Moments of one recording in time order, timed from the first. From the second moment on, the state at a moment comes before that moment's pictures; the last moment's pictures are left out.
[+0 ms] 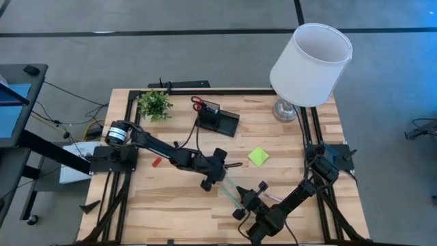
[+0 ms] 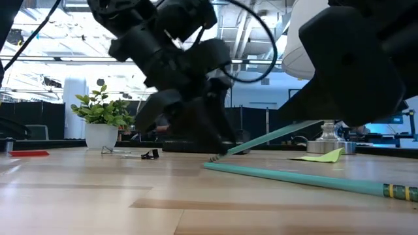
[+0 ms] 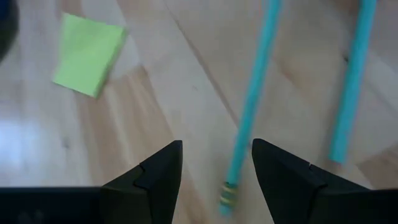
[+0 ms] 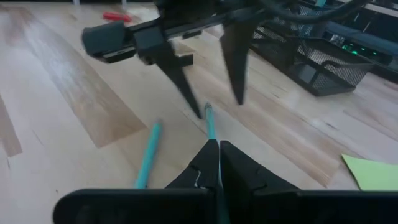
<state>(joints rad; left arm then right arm) -0.18 1.93 1.06 0.11 -0.11 0.44 0.78 2.23 1.40 -0.81 1.20 1.43</state>
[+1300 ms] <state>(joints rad) -0.20 2.00 1.10 0.24 0.06 0.41 0.78 2.23 1.40 -0.82 1.21 1.43</state>
